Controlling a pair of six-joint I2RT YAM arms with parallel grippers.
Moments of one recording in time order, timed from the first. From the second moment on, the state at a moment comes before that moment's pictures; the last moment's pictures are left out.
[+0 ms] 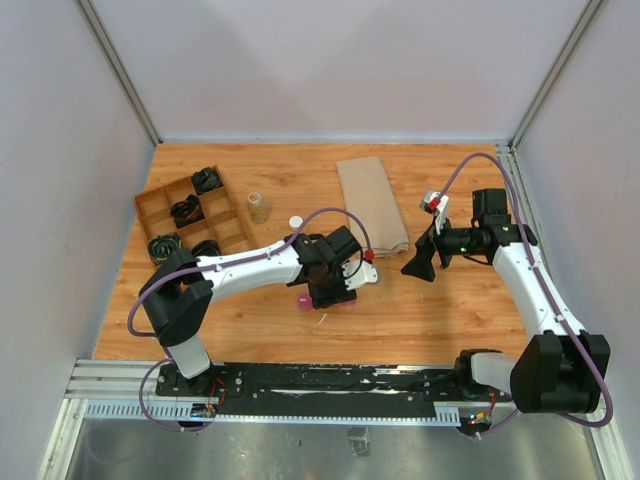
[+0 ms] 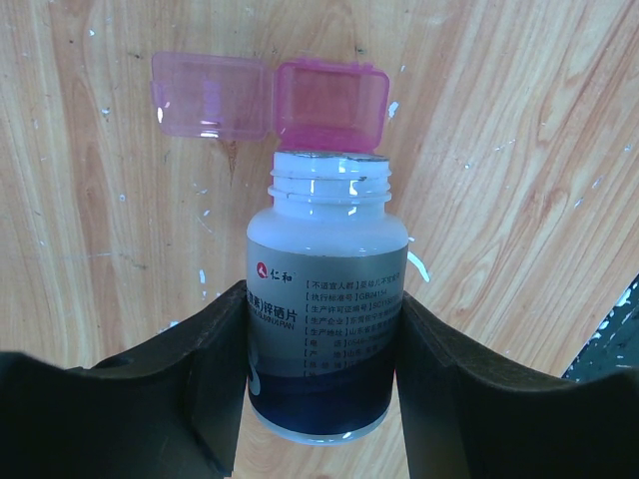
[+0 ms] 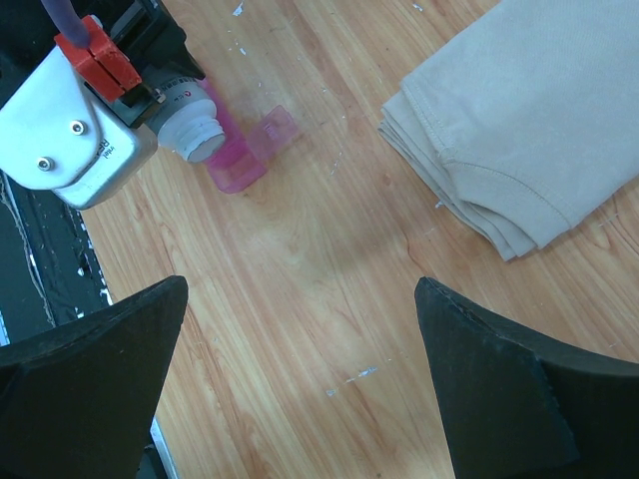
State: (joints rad) left arm -0.97 1.71 1.20 -0.70 0.07 0.41; right arm 0.02 1.20 0.94 -0.77 -0.93 -0.67
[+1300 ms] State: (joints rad) left arm -0.99 1.72 1.22 -0.72 0.07 0.42; right arm 0.01 1.20 0.94 -0.78 -0.93 -0.67
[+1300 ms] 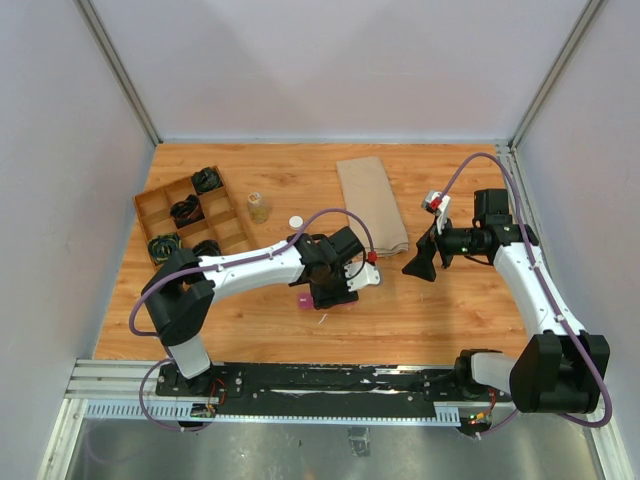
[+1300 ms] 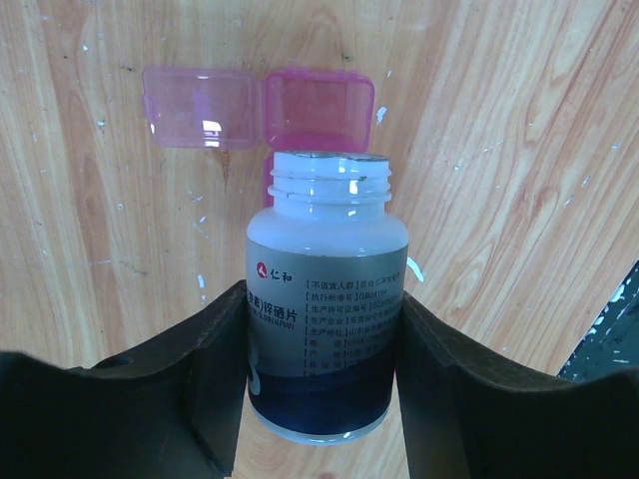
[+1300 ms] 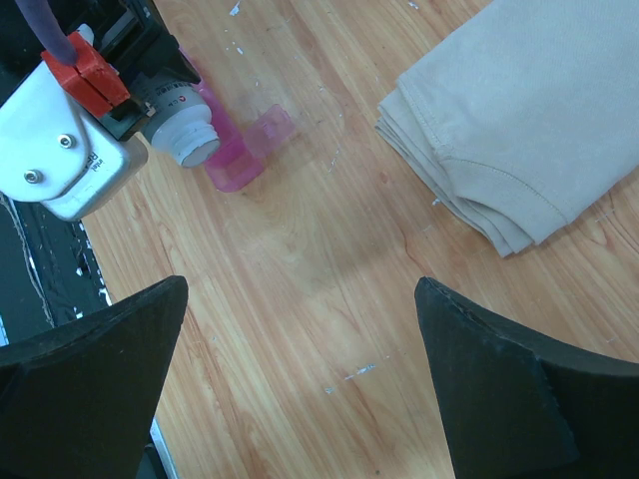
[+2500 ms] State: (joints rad) left arm -1.00 1.74 1.25 -0.75 0.03 0.44; right arm 0.00 1.21 0.94 -0.80 -0.94 -0.68
